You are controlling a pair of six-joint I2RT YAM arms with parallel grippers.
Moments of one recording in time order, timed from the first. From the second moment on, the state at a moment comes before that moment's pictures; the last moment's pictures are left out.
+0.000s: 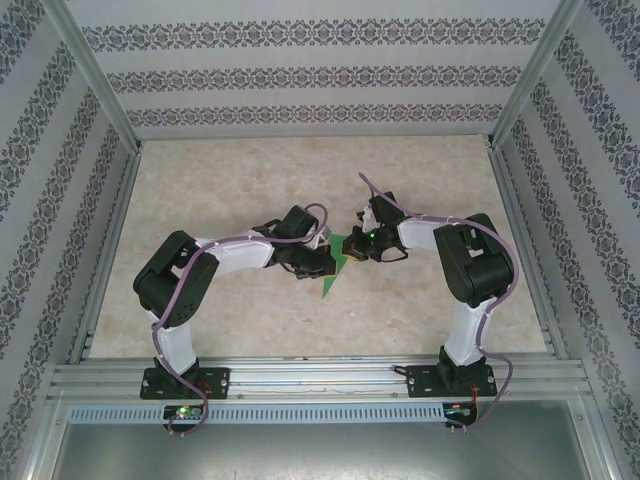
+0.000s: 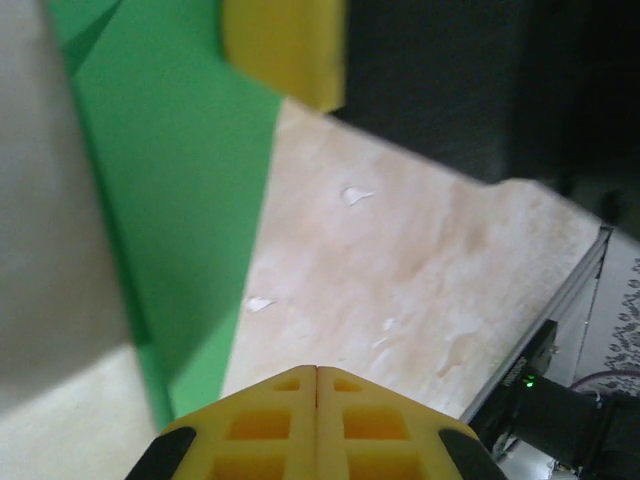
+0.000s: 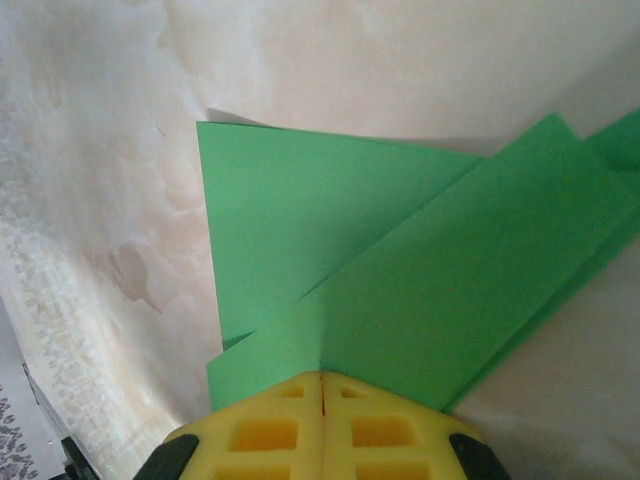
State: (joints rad) left arm -0.64 1.85 1.09 -0.22 0.59 -0.74; right arm 0.34 1.91 1.00 -0.21 -0.63 0.64
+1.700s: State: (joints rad) left arm -0.64 1.84 0.95 -0.28 0.64 -0.37; right arm 0.34 1.92 1.04 -0.30 -0.63 0.57
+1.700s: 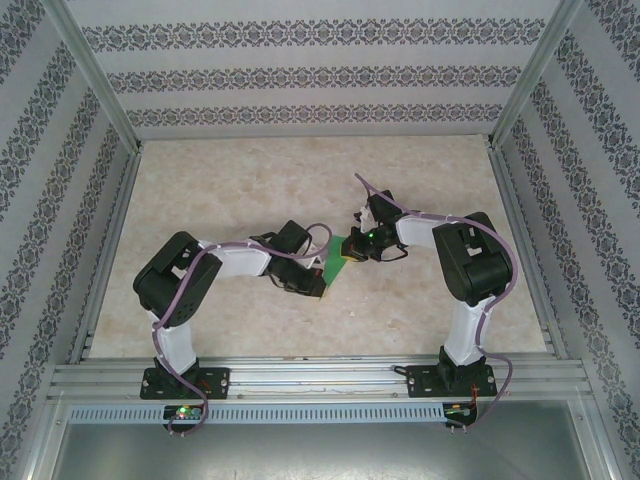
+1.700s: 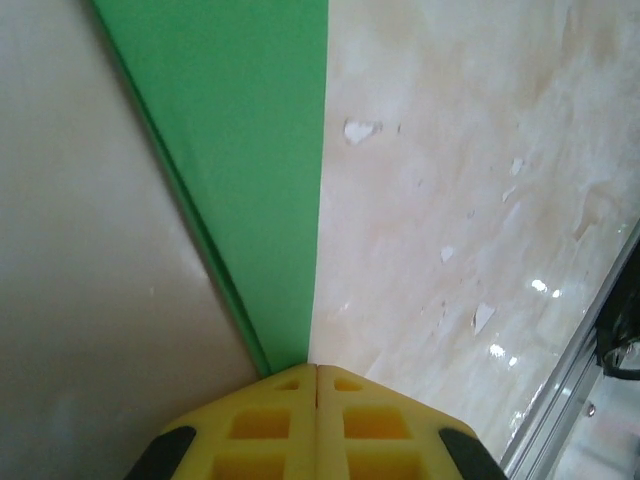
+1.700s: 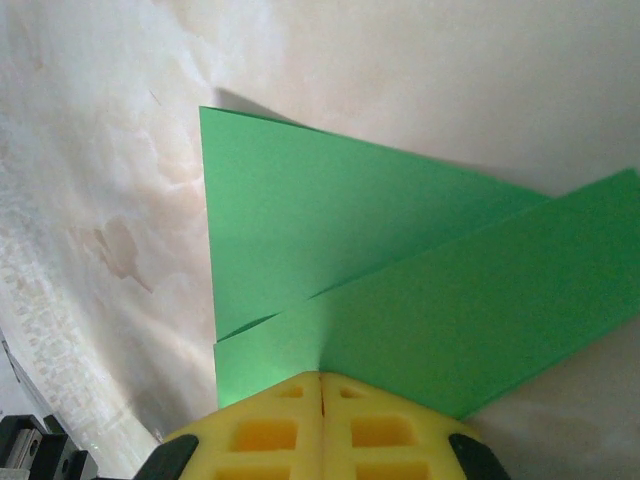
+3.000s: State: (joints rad) left arm -0.59 1.00 0.50 -0.09 -0.05 -0.45; right arm 0.66 1.77 1.28 -0.77 0.14 0.79
